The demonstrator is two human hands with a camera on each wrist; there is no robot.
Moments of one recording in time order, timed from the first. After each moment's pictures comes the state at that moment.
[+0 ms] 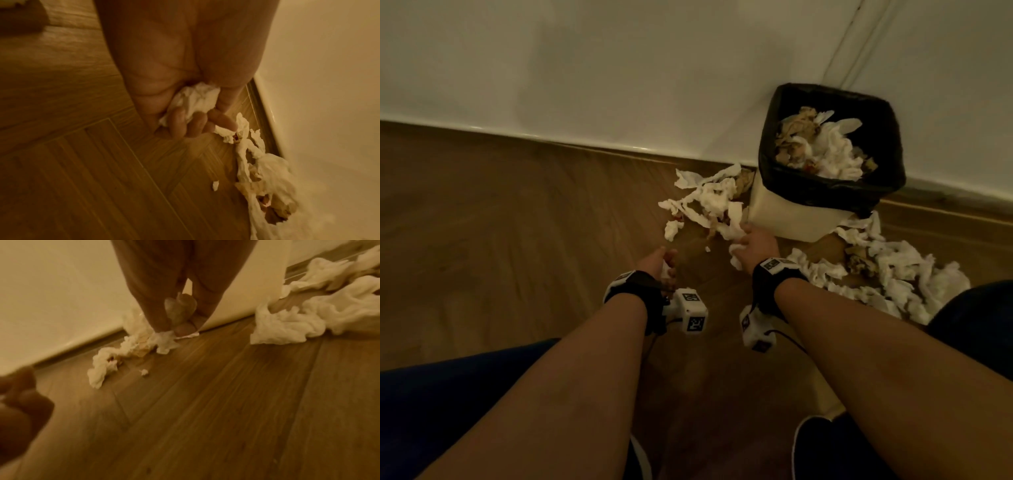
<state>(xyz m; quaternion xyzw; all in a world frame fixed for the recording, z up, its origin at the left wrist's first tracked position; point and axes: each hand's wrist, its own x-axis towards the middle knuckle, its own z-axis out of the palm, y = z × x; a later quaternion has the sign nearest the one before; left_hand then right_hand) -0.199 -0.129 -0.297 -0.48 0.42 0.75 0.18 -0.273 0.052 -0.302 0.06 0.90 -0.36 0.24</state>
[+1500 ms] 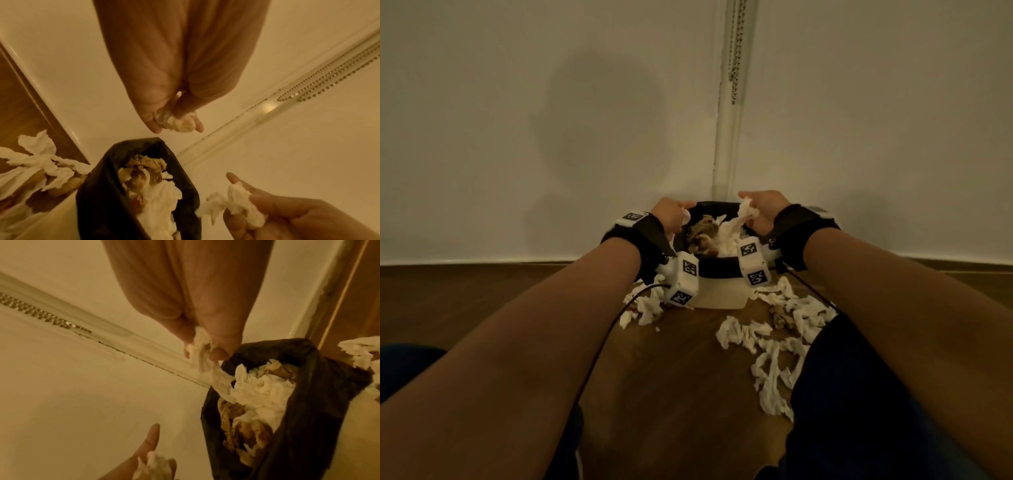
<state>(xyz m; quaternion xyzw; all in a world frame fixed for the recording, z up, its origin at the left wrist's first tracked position) -0.300 -0.011 -0.050 -0.09 0.81 0.57 0.10 -0.329 0.170 -0.043 0.15 0.63 -0.75 0.14</state>
